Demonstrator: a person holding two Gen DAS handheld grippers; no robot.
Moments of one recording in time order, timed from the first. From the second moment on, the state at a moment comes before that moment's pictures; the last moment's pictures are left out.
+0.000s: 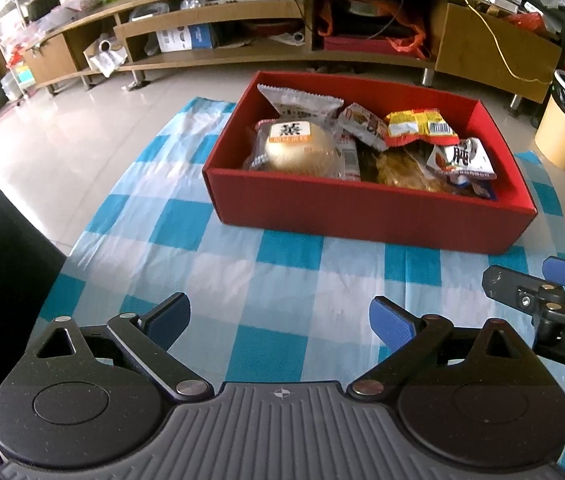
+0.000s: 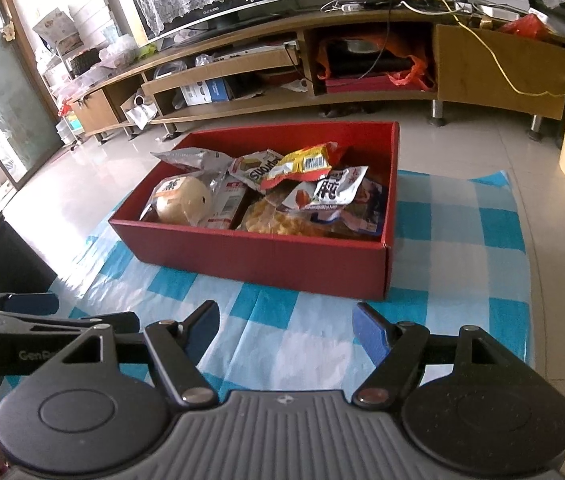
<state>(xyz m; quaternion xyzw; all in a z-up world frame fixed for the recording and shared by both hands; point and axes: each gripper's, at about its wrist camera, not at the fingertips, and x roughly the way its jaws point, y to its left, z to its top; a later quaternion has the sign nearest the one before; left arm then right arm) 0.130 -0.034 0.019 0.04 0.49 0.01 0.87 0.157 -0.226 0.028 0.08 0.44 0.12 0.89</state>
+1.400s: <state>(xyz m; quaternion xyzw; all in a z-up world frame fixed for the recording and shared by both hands) 0.075 -0.027 0.016 0.04 0.50 -0.01 0.87 0.096 -0.216 0.022 0.10 0.45 0.13 0.88</state>
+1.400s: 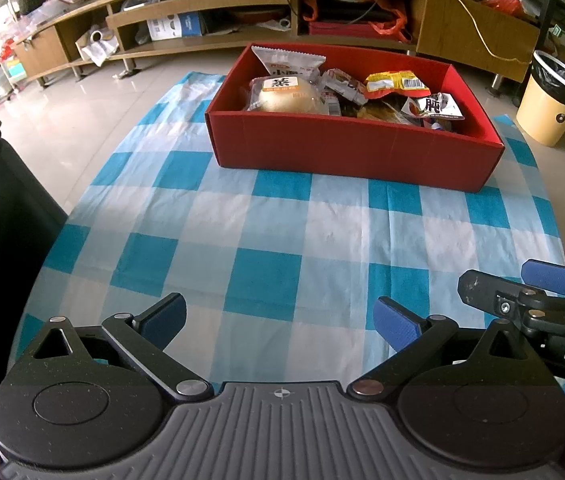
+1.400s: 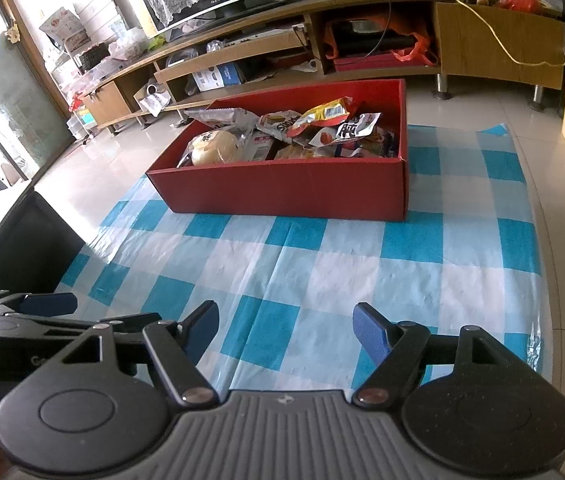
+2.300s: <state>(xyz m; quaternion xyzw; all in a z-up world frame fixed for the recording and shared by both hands) 0.075 -0.025 0.012 0.04 0.50 -0.01 0.87 0.099 -0.215 0.017 0.10 0.46 0.14 0.87</state>
